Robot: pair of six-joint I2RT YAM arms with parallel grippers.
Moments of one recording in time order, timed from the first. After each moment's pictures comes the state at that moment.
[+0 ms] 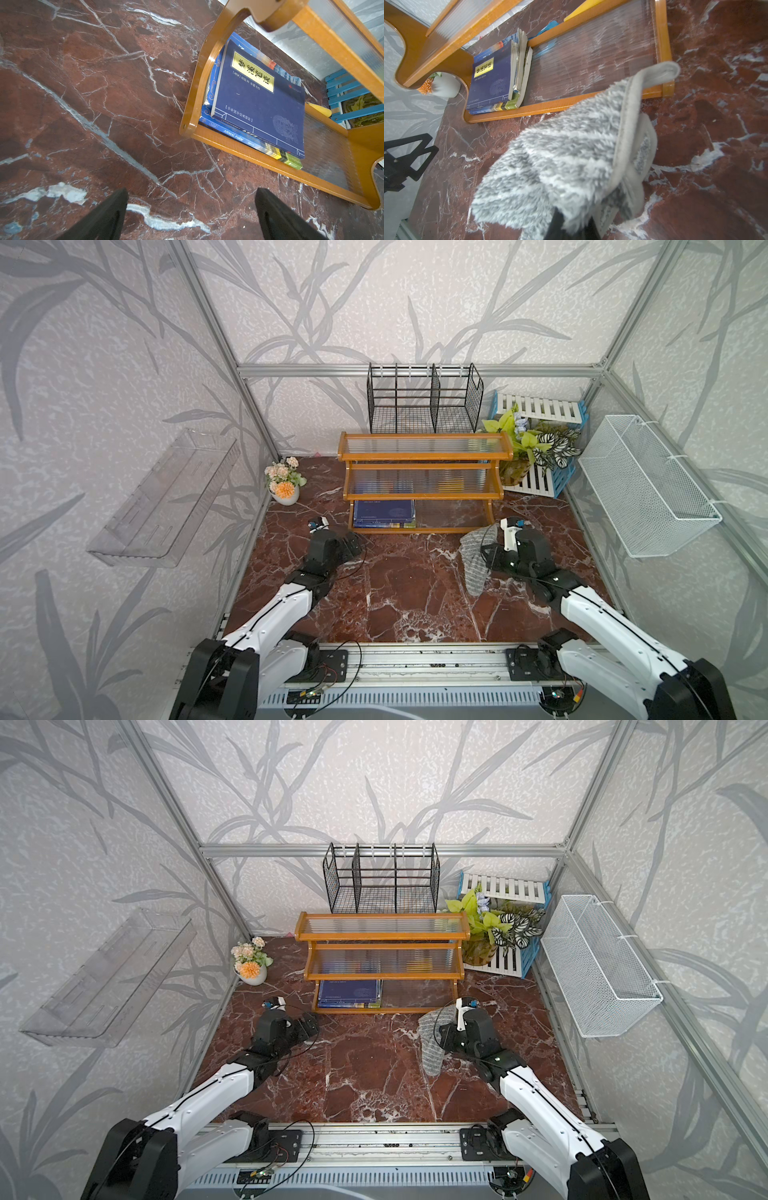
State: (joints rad) left arm -0.22 1.05 0.39 0.02 -0.10 -0.63; right arm 0.37 0.93 0.46 -0.19 -0.15 0.58
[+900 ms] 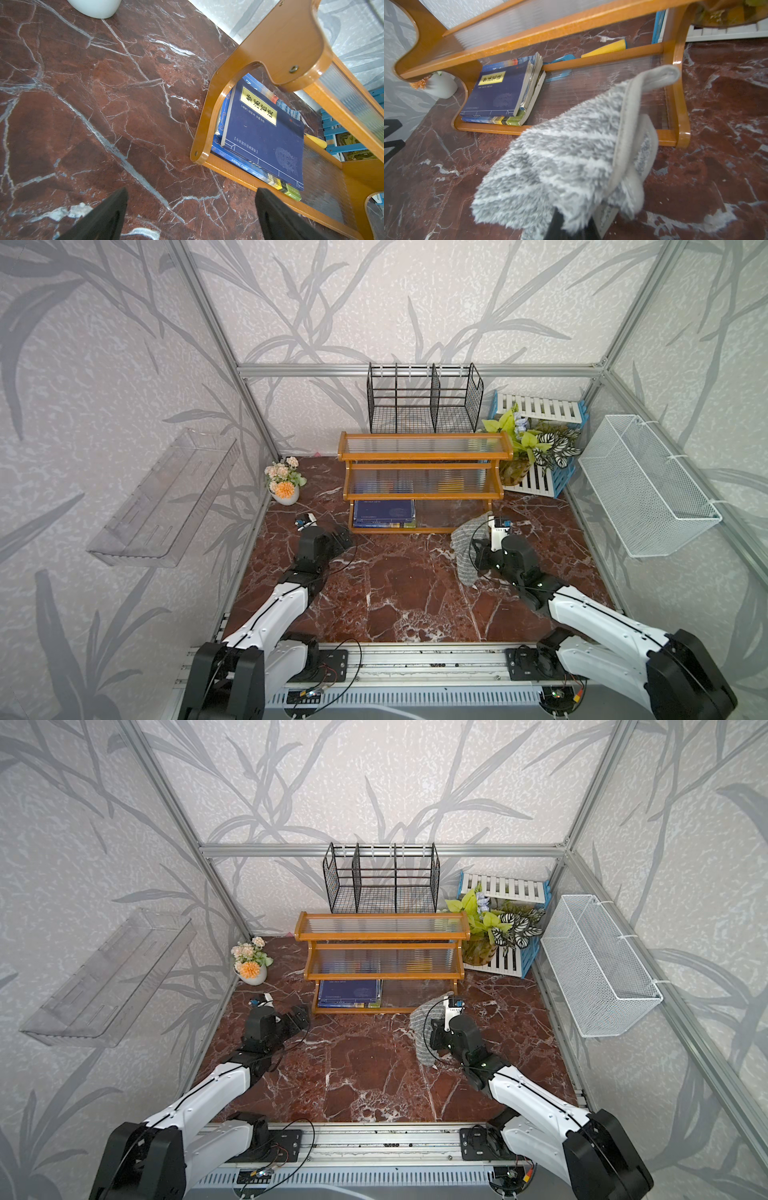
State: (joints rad) left arm -0.12 1.06 0.39 0.09 -0.07 -0.64; right arm 0.53 1.07 0.40 0.15 0.06 0.47
